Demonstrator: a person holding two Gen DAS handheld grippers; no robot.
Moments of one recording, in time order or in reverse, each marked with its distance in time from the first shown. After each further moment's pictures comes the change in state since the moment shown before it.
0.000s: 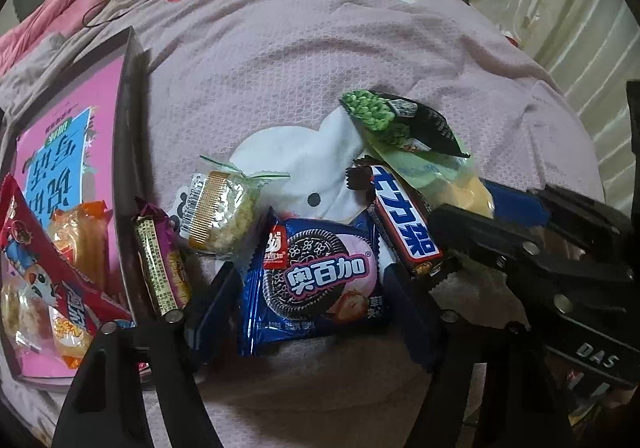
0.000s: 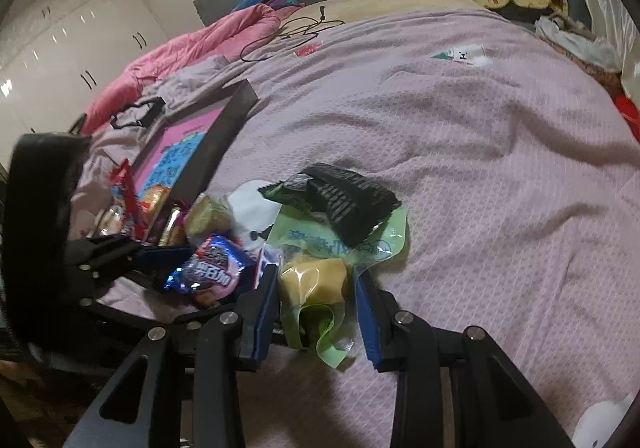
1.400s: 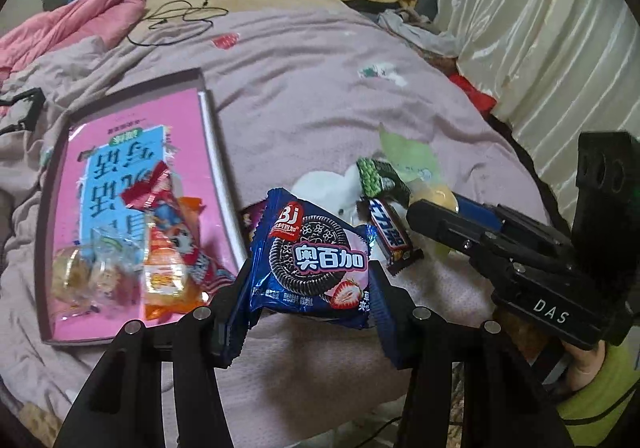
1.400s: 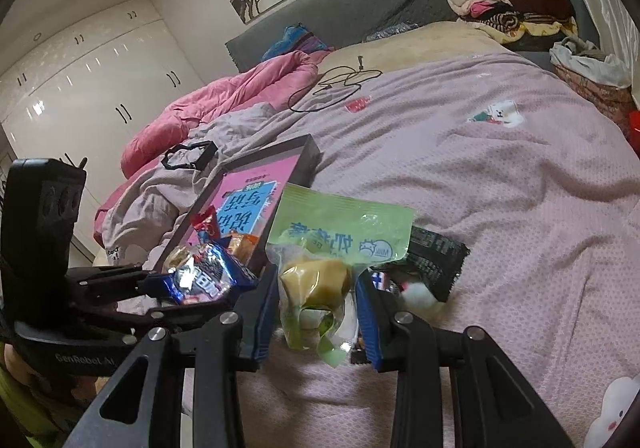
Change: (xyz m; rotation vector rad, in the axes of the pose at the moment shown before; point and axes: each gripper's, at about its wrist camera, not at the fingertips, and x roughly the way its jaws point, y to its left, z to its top) left arm -0.107 0.050 -0.037 -0.087 -0.179 -0.099; right arm -0.036 0.057 0.009 -0.032 -0.177 0.093
